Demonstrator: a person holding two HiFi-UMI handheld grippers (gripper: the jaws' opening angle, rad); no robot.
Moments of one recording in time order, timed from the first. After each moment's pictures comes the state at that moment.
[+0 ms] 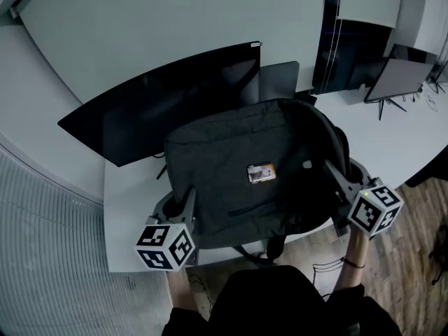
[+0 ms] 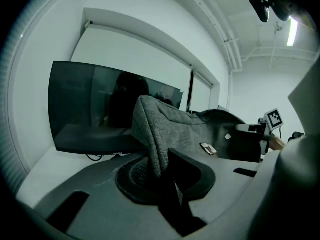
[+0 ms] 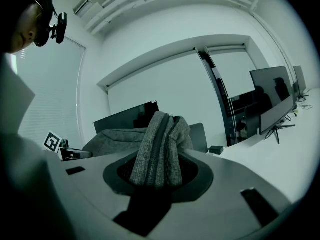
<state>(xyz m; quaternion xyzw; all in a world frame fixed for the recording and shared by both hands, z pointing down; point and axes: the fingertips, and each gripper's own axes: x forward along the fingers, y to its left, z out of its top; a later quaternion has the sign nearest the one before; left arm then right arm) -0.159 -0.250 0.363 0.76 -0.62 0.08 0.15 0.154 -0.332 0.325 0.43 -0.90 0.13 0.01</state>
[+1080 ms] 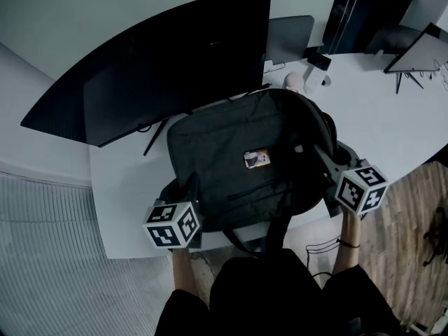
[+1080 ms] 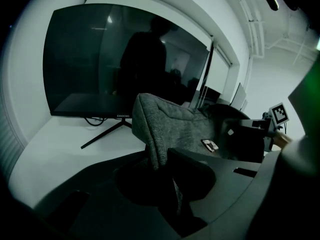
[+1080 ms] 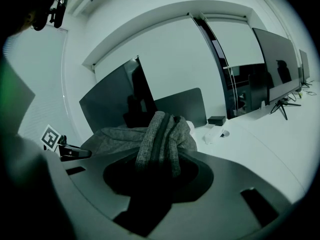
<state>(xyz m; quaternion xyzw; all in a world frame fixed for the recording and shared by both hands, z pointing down) -0.180 -0.297 0.496 0.71 -0.63 0.16 0.27 0.120 -0.403 0.454 0.41 -0.88 0.20 0.11</state>
